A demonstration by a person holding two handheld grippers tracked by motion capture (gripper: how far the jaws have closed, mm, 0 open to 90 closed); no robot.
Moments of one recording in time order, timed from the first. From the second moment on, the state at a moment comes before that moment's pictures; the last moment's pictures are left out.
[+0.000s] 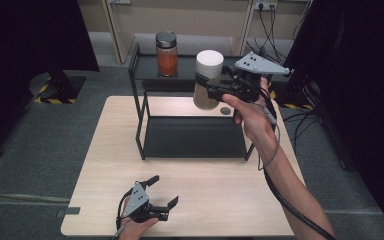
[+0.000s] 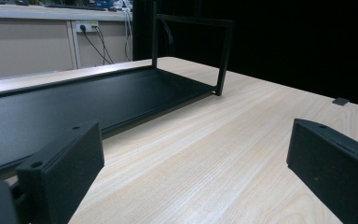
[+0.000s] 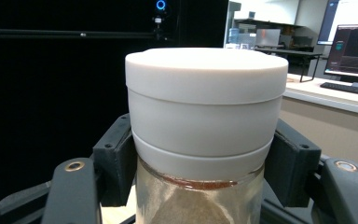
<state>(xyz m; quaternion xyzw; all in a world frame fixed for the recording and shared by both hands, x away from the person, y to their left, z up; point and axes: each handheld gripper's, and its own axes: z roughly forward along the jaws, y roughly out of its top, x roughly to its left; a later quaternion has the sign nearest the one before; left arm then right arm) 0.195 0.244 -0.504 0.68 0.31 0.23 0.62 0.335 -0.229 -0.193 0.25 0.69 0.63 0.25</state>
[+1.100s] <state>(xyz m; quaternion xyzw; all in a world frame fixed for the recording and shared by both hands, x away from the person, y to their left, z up) 0.194 0.244 -0.504 0.68 0.30 0.22 0.63 0.372 -0.193 -0.164 0.30 0.67 0.62 0.30</state>
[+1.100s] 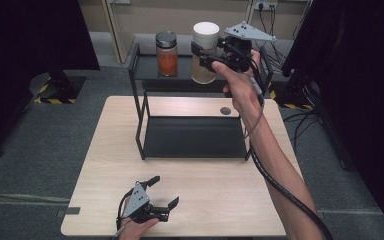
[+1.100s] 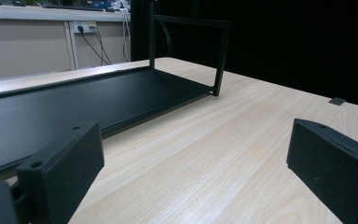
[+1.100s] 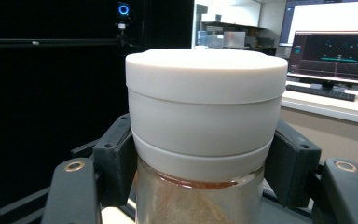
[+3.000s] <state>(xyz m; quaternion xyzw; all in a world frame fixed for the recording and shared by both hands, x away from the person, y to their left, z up) 0.193 0.241 -0.504 0.69 0.29 0.22 0.63 0.419 -0.163 -0.191 0.36 0.64 0.59 0.34</state>
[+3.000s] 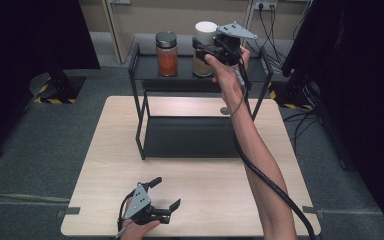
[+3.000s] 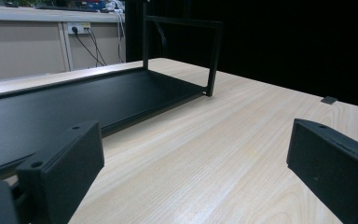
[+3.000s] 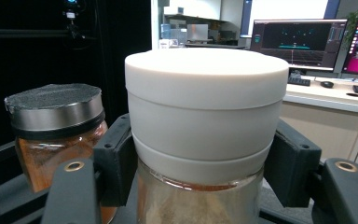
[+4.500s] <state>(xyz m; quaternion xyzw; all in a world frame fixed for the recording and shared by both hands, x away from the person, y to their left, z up) 0.192 0.239 -0.505 0.69 0.30 0.22 0.62 0.368 -0.203 -0.208 0.32 0.65 0.61 0.33</state>
